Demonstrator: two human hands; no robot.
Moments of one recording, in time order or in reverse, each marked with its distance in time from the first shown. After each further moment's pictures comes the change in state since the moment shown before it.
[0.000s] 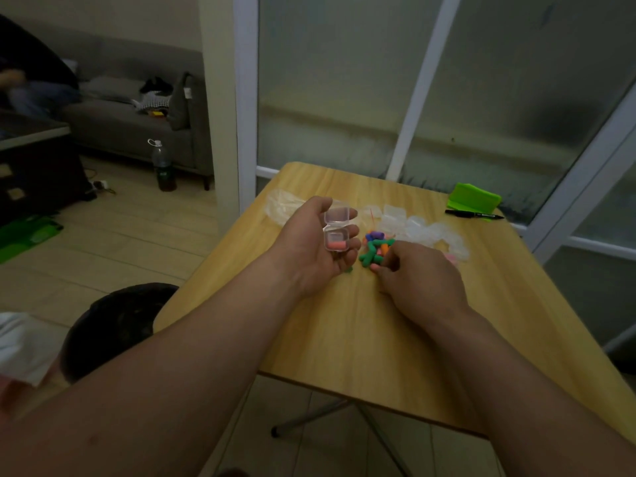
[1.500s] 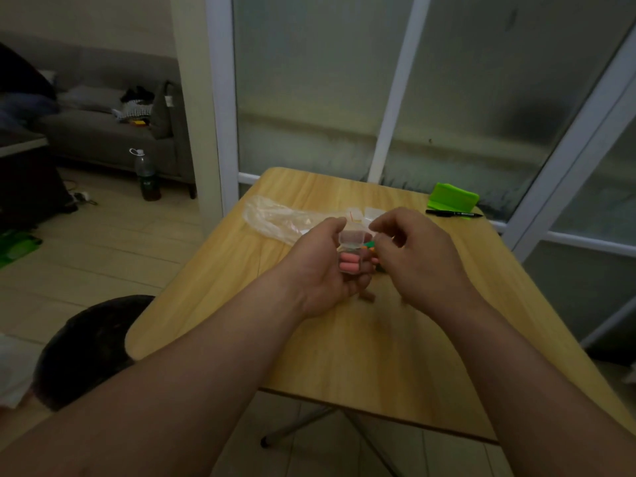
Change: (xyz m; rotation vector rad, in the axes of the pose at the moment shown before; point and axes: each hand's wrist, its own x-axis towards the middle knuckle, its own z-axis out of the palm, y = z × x) left_hand 0.007 -0.031 0.023 0.058 -0.153 -0.136; right_hand 0.000 0.002 -0.041 0.461 0.143 -0.109
